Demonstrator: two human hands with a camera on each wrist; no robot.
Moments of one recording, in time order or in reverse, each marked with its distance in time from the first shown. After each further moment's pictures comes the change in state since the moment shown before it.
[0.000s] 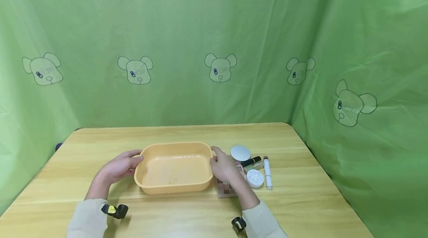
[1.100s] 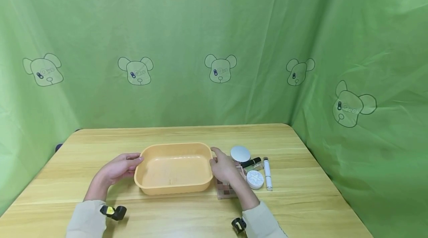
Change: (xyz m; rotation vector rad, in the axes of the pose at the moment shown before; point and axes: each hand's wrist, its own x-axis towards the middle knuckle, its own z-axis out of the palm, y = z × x) left_hand 0.006 -0.011 -0.008 -0.051 -0.036 0.035; right_hand 0.001 0.000 0.000 0.010 -0.003 -0.006
